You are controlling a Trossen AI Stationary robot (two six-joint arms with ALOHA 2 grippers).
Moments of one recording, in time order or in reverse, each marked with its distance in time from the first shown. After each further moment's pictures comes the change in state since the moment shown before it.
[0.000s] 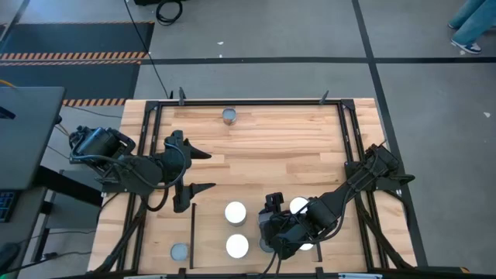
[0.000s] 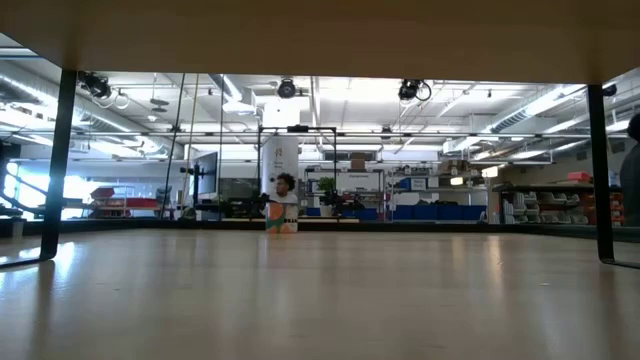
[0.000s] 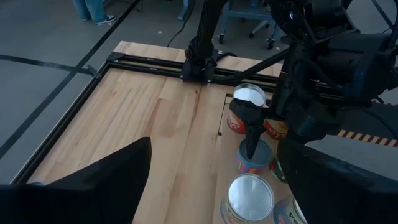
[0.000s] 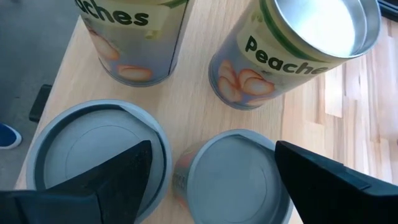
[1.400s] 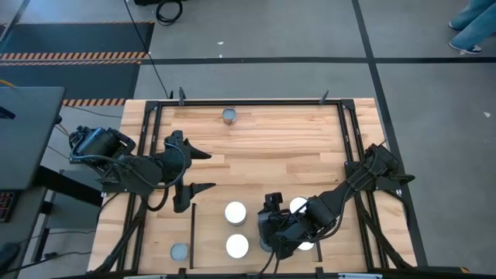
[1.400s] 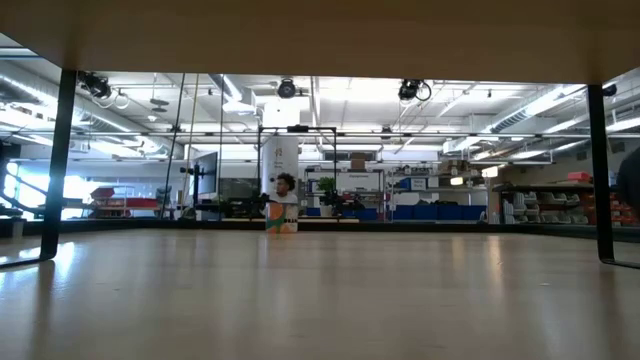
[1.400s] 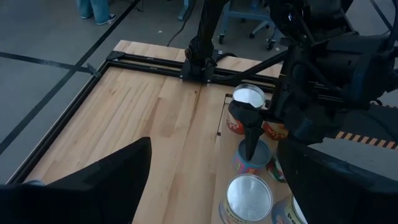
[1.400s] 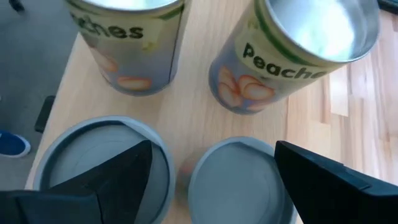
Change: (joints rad) left arm 0.000 0.000 0.000 -0.001 0.000 -0.013; right arm -0.009 -0.001 0.000 0.023 -0.012 0.028
